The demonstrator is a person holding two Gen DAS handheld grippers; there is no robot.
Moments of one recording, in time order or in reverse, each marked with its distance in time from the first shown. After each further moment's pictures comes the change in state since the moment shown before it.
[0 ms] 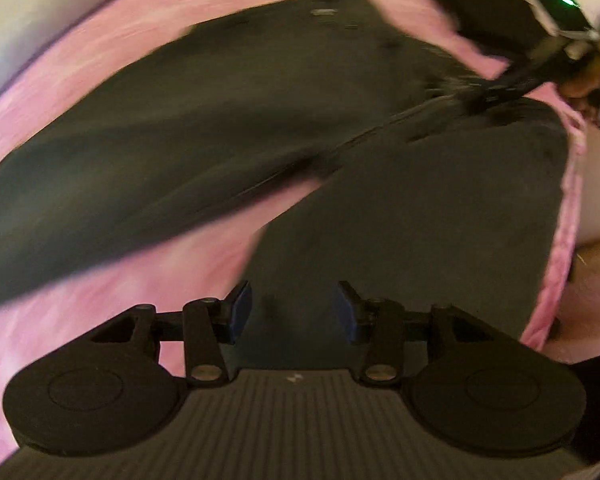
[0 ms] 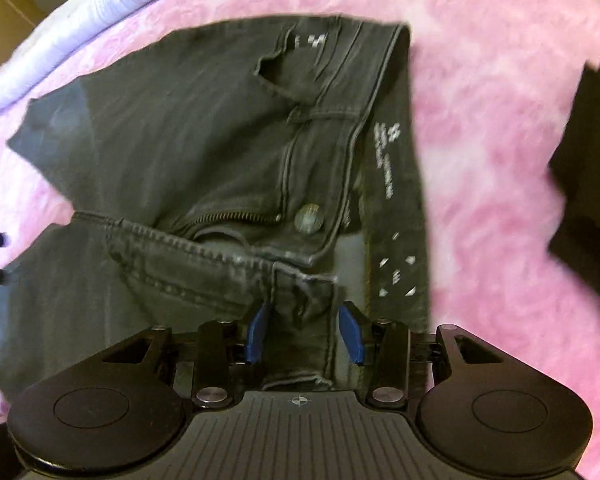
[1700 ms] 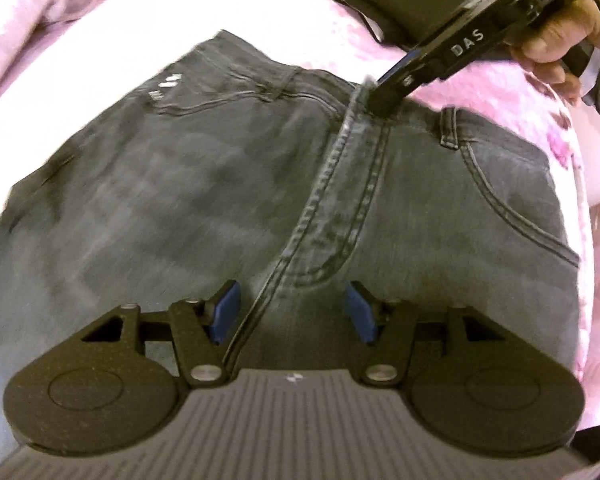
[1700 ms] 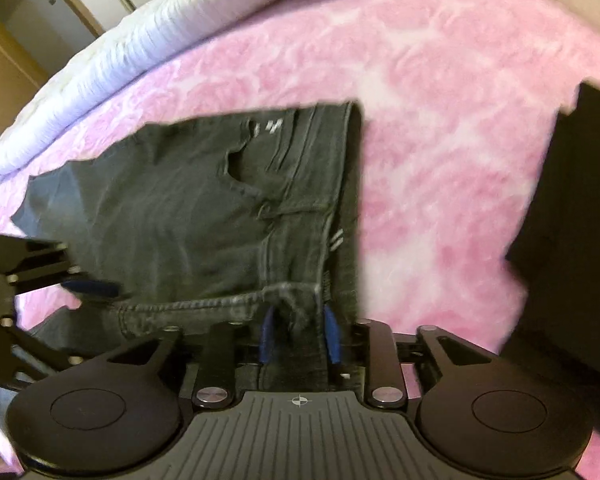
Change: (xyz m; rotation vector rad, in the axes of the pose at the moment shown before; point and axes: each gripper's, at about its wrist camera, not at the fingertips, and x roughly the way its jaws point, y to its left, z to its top) left arm 0.079 -0.053 0.079 0.169 -0.081 -0.036; right arm -0.032 -0.041 0.037 0.045 -0.186 0.005
